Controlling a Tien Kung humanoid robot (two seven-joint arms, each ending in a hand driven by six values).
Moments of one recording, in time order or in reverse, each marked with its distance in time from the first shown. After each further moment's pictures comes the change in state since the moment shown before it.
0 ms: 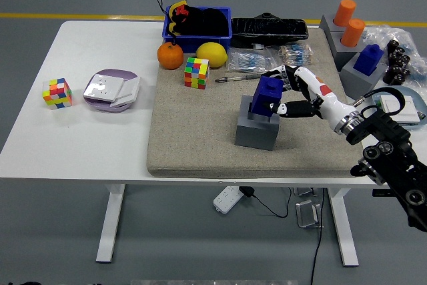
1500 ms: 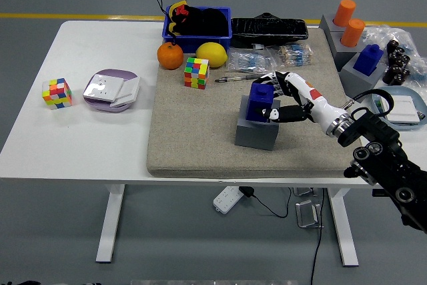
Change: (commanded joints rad) left arm -0.002 0.005 0.011 -0.001 -0.002 0.000 -0.001; right arm 0.029 0.017 -0.056 -0.062 0.003 -0.005 0.014
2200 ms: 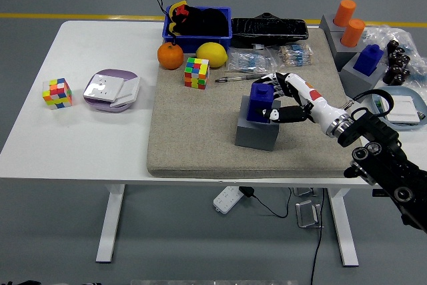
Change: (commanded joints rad) left arm 0.000 -0.001 0.000 0.000 -0.001 0.000 -0.001; right arm 0.007 0.001 -0.006 -0.016 -0.006 0.000 0.002
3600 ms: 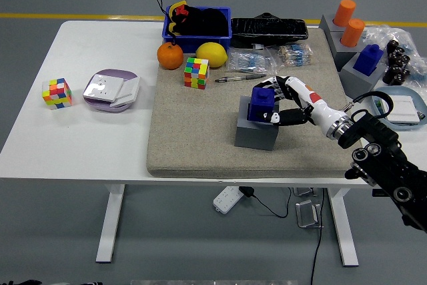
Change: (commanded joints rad) left arm -0.003 -0.004 -0.006 0.000 0.003 0.000 0.000; right arm 0.005 -0.001 -0.017 -0.028 0.006 0.007 0.006
